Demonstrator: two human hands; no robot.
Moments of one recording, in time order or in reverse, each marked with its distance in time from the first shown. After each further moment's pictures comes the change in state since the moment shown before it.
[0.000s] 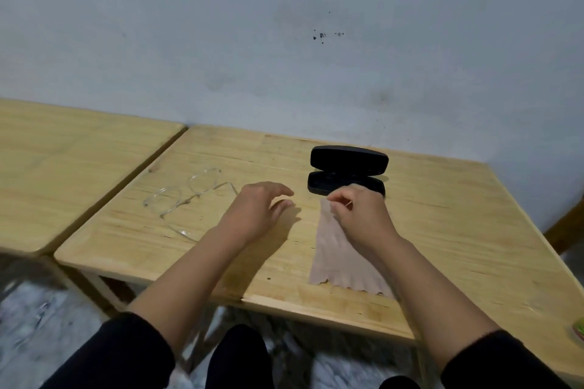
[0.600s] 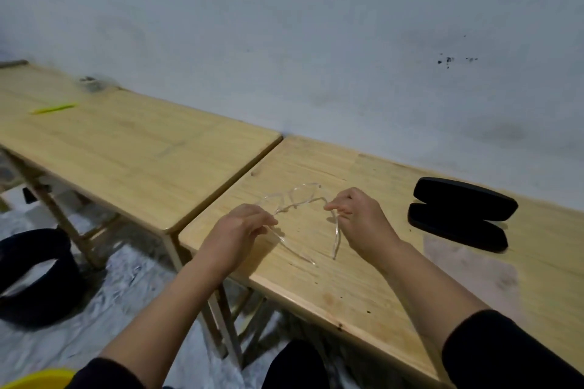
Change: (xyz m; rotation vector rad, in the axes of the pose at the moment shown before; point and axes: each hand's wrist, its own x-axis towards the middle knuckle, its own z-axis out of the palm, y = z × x) left_hand -0.100 -0.114 -0.094 0.221 0.168 -0.049; right_hand 0.047 -0.088 0.113 0.154 -0.284 -0.225
